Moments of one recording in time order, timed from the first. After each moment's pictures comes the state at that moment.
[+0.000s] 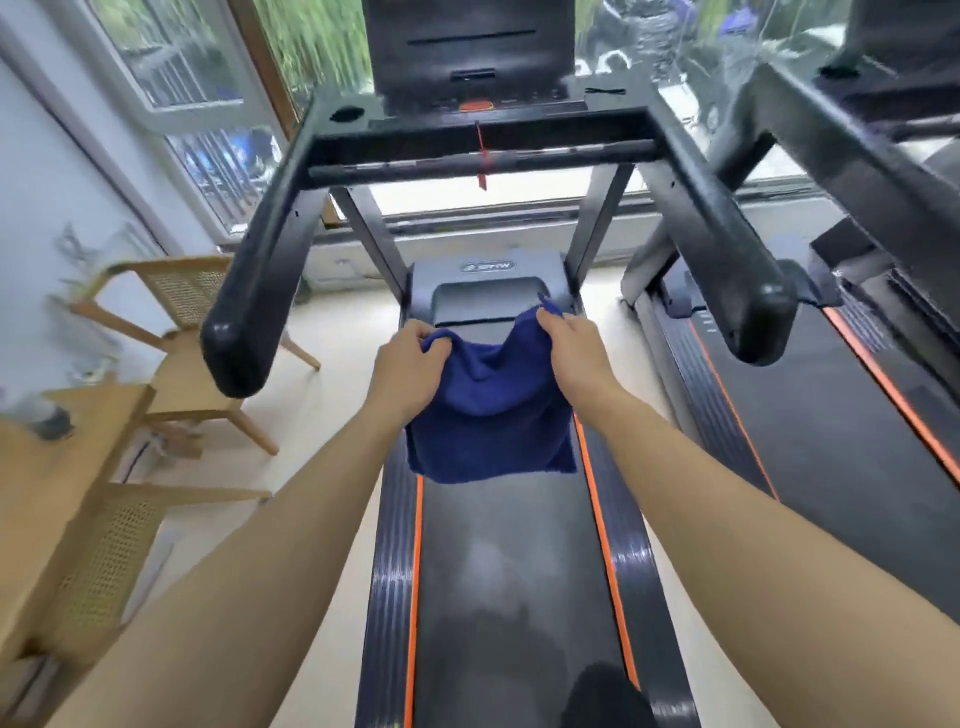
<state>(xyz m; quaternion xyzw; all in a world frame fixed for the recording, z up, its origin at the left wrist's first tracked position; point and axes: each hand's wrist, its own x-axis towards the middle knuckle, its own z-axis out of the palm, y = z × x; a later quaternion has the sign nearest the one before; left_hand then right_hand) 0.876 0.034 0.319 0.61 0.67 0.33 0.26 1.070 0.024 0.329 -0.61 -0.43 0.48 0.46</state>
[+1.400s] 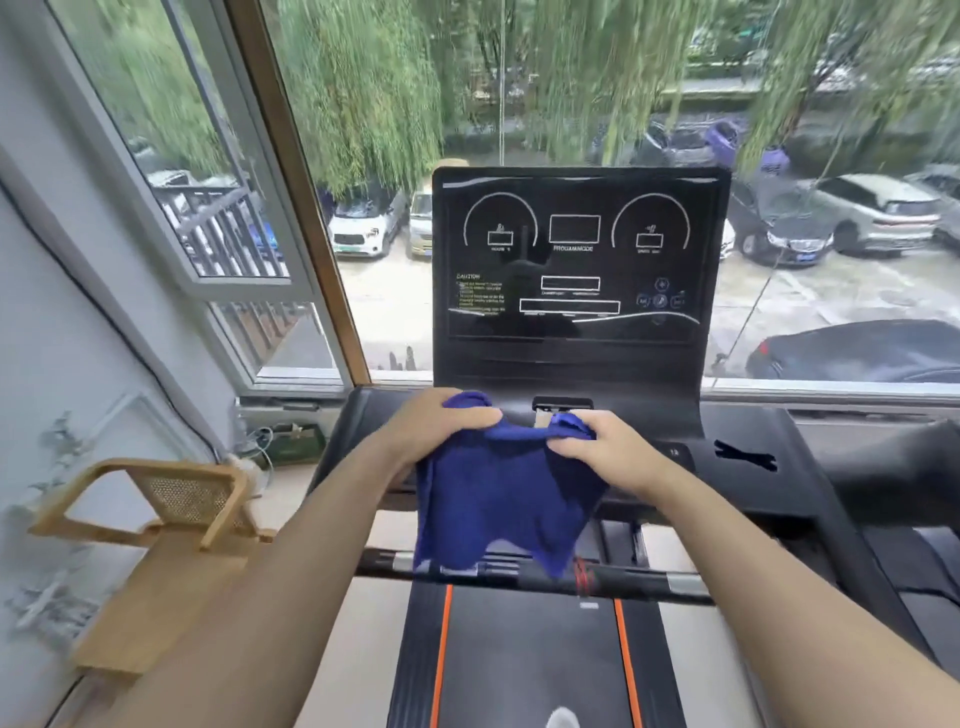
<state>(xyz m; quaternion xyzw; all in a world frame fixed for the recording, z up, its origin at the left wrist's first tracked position) 0.784 0.660 0.549 0.56 0.56 0.31 0.52 1.033 0.663 0.520 -0.52 -0.67 0.46 0.26</state>
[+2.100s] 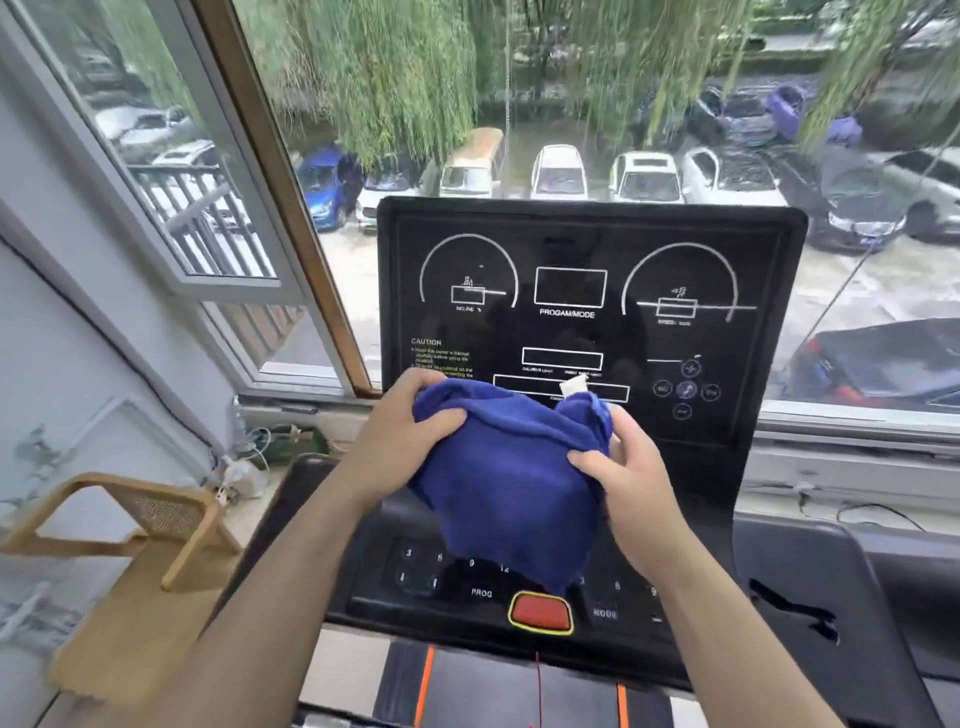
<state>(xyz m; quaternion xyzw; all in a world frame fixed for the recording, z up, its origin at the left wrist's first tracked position) 0.833 0.828 0.571 0.58 0.60 0.42 0.35 1.067 0.818 0.542 -0.40 -0.49 0.59 0.50</state>
